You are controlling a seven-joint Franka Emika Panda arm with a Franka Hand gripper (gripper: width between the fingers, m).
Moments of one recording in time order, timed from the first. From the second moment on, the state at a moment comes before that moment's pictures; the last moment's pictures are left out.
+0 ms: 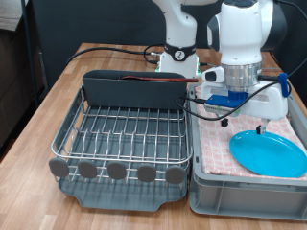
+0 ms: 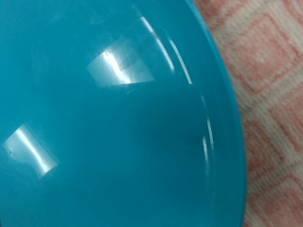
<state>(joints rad) 0.08 0.24 0.19 -2.42 0.15 2.91 1.53</state>
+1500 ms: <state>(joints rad) 0.06 0.32 0.21 -2.37 0.16 2.99 1.51</state>
